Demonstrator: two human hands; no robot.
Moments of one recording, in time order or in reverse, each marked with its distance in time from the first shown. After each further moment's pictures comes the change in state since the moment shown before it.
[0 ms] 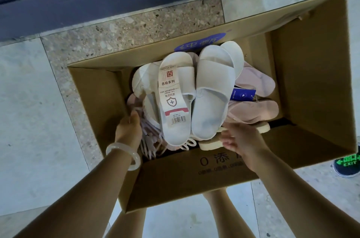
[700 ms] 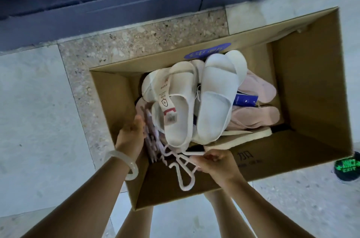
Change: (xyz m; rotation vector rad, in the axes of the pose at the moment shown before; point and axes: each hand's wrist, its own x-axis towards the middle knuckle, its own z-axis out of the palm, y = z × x) left_hand -0.029 -0.004 -0.033 -0.029 -0.114 0.164; right_hand -0.034 0.055 0.052 -0.108 -0.150 -0.327
